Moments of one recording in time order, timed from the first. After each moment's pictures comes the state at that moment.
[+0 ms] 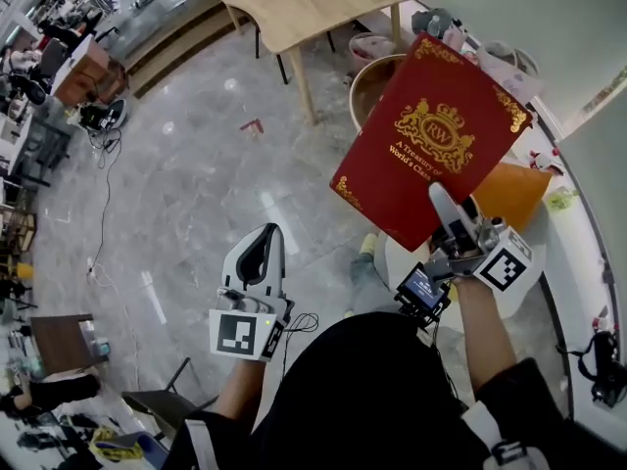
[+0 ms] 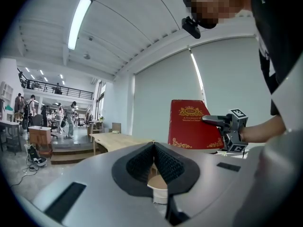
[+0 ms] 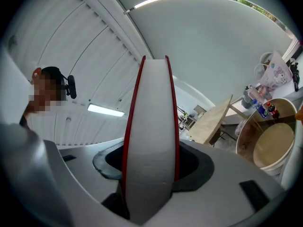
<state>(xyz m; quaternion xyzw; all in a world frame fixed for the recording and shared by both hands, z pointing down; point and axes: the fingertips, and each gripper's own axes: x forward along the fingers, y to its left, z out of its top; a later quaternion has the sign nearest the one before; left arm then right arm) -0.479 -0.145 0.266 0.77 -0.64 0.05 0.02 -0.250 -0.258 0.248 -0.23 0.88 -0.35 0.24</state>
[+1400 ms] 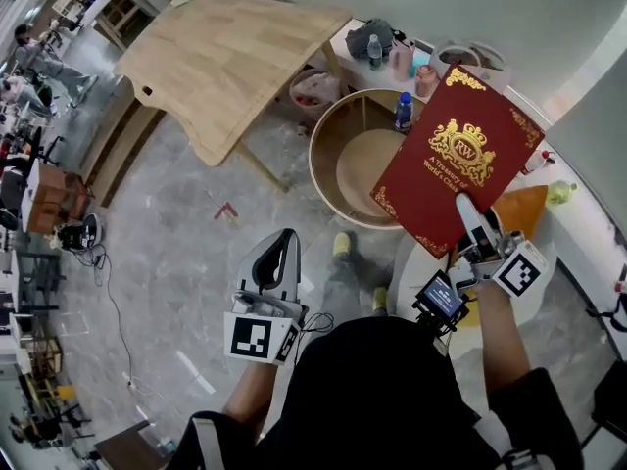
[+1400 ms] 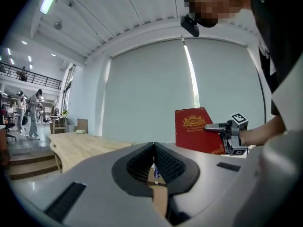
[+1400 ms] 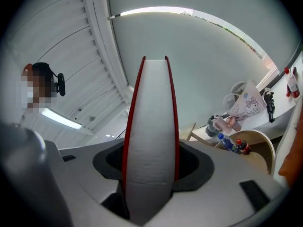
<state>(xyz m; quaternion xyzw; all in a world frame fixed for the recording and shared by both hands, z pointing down) -0.420 -0.487 0.274 0.87 -0.48 0.08 0.02 -0.130 -0.512 0.301 -0.45 0.79 -0.33 0.26</state>
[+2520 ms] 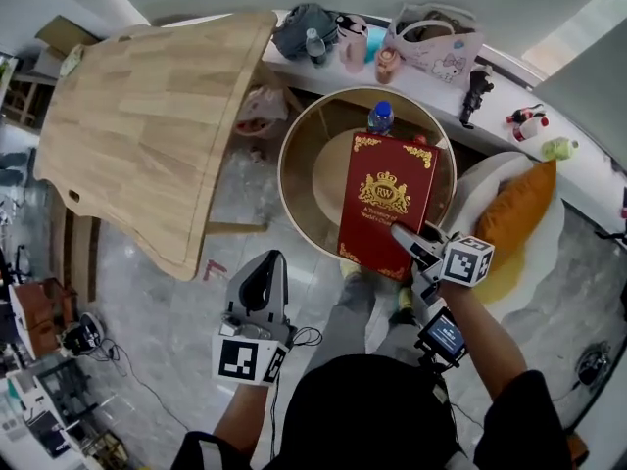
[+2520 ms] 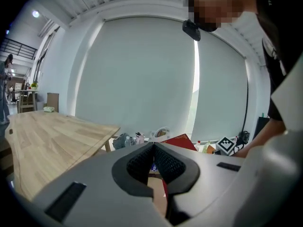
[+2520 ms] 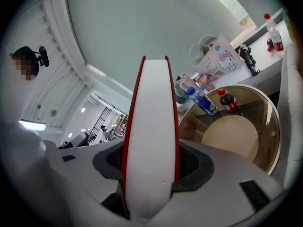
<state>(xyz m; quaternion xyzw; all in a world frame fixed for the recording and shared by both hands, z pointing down) -0.415 -0.742 0.388 0.93 -0.33 0.14 0.11 -0.215 -0.673 0.559 -0.49 0.68 -0.53 0.15</state>
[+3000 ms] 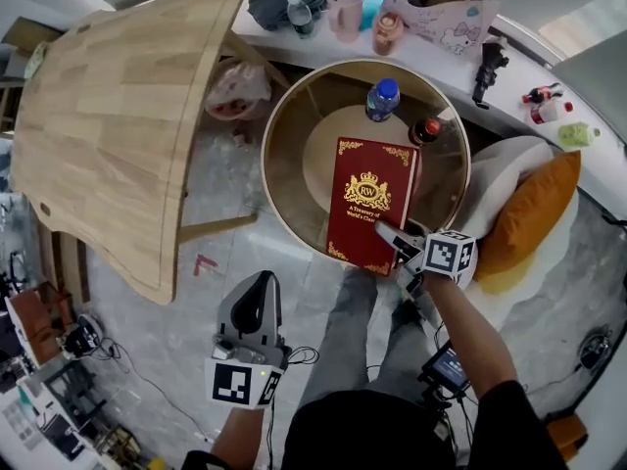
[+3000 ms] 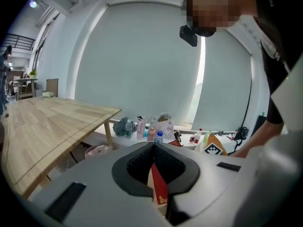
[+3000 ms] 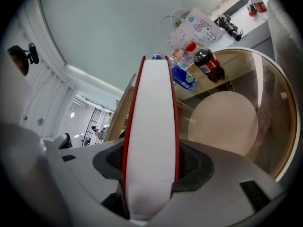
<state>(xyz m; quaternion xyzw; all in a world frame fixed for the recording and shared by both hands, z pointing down) -0.412 -0.755 0.486 0.92 -0.32 0.20 0.15 -0.230 -0.691 0.717 -0.48 0.62 -0.61 0.14</state>
